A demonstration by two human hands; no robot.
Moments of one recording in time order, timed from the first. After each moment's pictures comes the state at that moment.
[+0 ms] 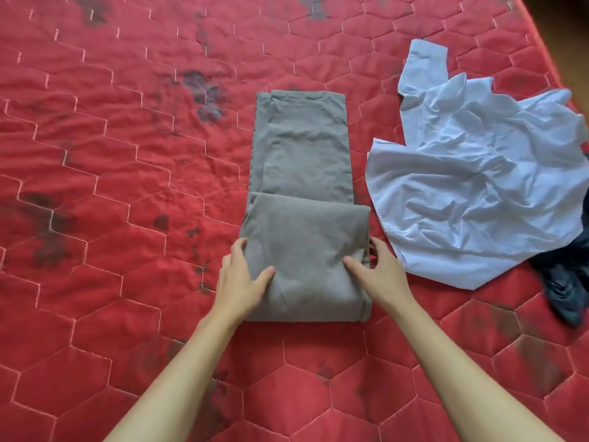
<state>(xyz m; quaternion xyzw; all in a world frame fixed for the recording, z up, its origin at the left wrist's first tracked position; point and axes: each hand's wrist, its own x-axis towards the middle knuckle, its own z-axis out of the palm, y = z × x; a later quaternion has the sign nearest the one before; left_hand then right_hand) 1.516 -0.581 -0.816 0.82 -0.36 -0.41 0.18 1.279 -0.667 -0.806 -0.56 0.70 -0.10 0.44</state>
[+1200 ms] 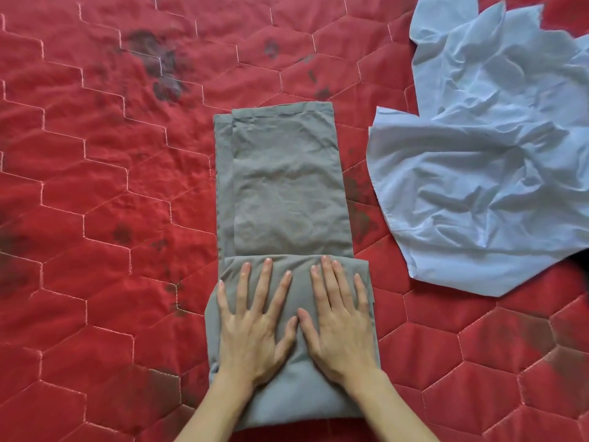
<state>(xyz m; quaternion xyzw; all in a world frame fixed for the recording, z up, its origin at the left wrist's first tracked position) 1.467 -0.551 -0.879 0.72 -0.69 -0.10 -0.01 1.301 -0.602 -0.877 -0.84 0.53 -0.01 0.16</state>
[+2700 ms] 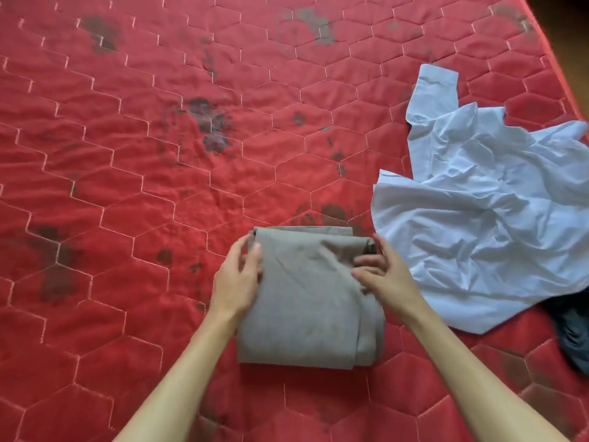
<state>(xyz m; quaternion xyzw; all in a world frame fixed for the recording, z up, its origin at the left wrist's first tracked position) 1.534 -0.647 -0.780 0.78 -0.26 -0.43 0.36 1.290 -0.731 -0.782 -0.50 0.62 -0.18 0.58</state>
